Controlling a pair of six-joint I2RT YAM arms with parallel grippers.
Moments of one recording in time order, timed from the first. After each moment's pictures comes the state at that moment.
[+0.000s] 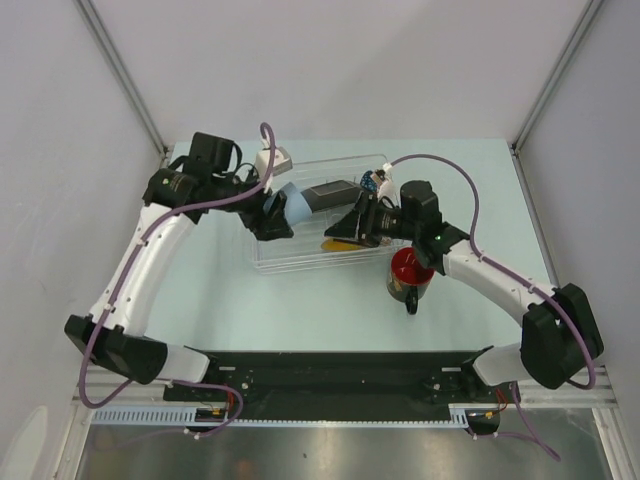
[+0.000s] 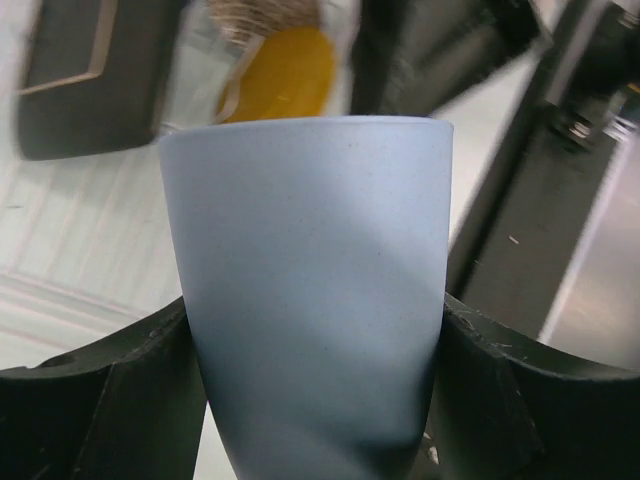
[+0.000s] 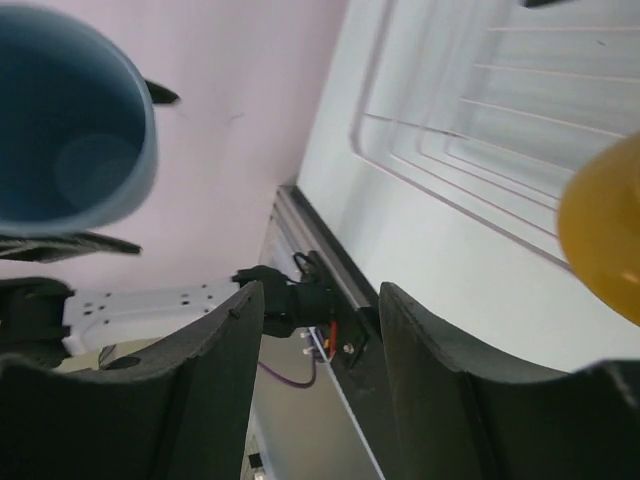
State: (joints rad) left arm -0.35 1.40 1.61 -1.06 0.61 0.37; right arm 0.56 1.39 0.96 0.09 -0.61 0.92
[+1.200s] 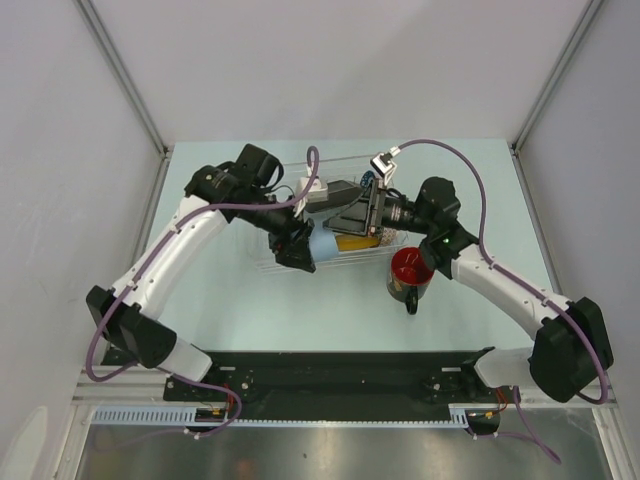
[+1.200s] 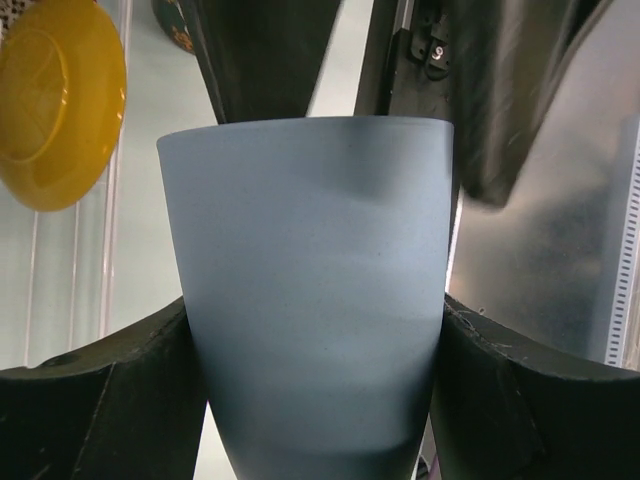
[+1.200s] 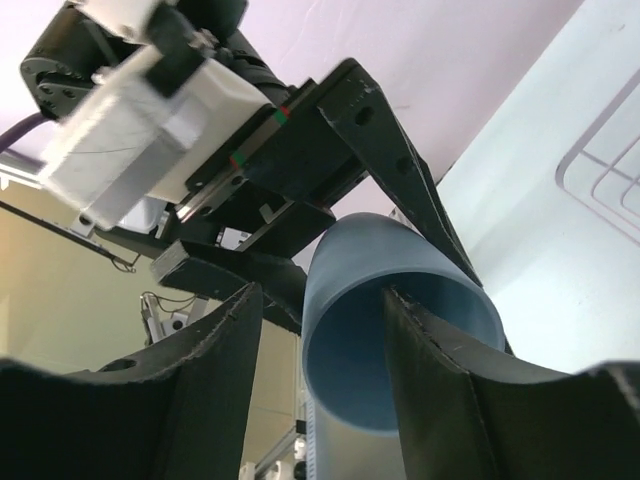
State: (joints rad) left arm -0.53 1.49 1.63 -1.25 0.82 0.47; right arm 0.56 1.31 0.97 0.47 -0.83 1.14
